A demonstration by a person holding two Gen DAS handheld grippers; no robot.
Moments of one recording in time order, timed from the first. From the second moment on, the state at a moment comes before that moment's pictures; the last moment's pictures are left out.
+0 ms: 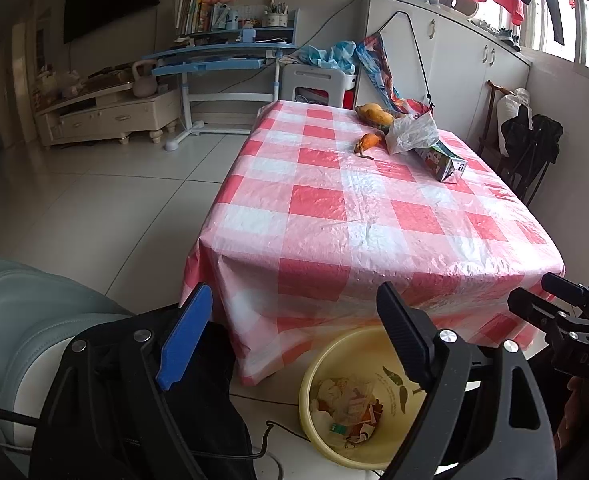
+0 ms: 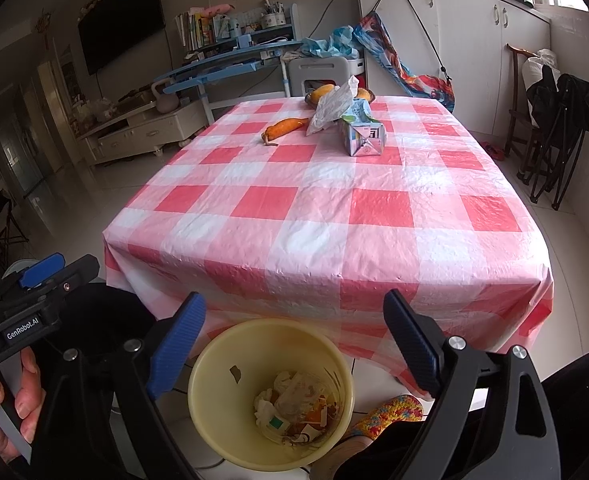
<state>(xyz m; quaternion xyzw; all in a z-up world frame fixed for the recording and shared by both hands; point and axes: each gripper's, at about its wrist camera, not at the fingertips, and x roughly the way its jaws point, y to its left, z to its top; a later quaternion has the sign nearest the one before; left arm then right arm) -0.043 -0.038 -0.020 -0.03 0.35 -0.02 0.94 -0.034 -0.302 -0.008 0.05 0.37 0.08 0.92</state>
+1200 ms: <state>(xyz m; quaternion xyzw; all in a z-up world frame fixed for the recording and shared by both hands) -0.042 -0.037 -0.020 -0.03 0.35 -0.02 0.94 -0.033 -0.298 -0.013 0.04 0.38 0.08 0.92</state>
